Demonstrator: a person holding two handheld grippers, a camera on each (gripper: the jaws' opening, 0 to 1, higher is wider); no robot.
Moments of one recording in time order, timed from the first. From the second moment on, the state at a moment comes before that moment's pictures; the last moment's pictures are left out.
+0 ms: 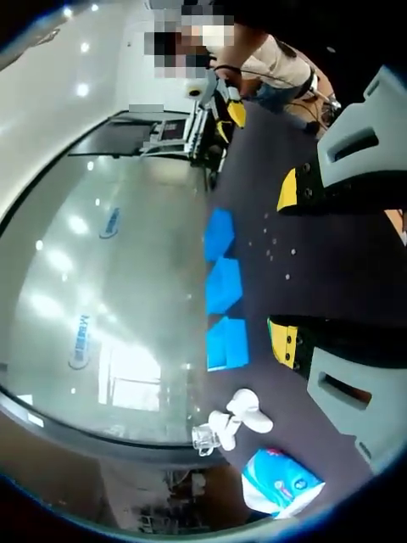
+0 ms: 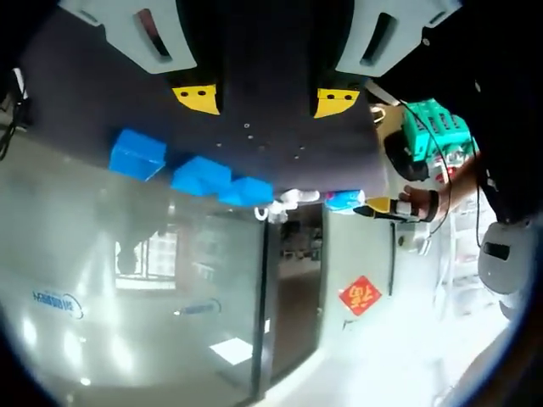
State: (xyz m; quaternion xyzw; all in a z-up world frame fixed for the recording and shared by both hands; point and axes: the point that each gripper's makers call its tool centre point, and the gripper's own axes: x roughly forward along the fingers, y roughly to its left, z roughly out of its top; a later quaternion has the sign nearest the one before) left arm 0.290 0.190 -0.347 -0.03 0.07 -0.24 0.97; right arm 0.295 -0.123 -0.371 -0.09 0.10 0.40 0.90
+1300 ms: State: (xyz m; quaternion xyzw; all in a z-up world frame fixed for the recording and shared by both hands) left arm 0.371 0.143 -0.385 0.05 0.25 -0.33 0.91; right arm 0.293 -0.141 -0.379 -0.13 0.12 0.41 0.89
